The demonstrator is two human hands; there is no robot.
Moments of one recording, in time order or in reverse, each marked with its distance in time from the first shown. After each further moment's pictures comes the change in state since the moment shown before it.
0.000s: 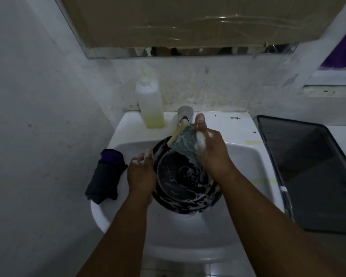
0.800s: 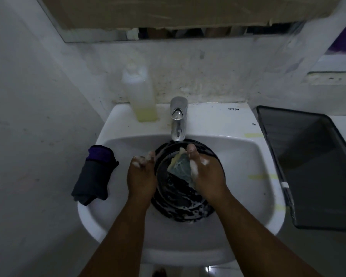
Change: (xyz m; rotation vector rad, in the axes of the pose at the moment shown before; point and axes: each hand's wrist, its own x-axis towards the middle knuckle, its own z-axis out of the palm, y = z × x) left_hand -0.001 -0.038 0.010 0.178 -0.044 0.108; right_hand -0.024 0.087 0.010 -0.069 0.020 0.007
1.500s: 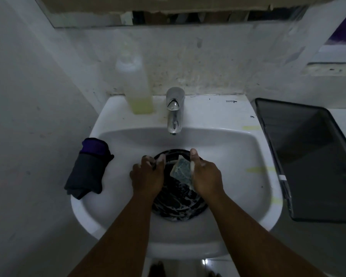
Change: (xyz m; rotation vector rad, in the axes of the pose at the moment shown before) left_hand 0.009 -0.043 0.020 0.592 -0.152 -0.120; right_hand 0.001 0.051 0.008 -0.167 0.051 0.261
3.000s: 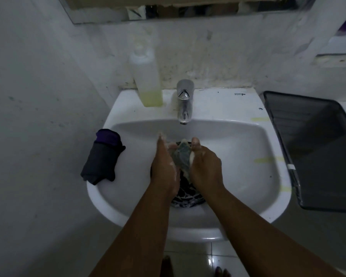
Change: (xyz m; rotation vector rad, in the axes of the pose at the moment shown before) left_hand -0.068 0.063 -0.036 -1.175 -0.323 -0.185; right_hand -0.033 -0.023 0.016 0.052 0.049 -0.178
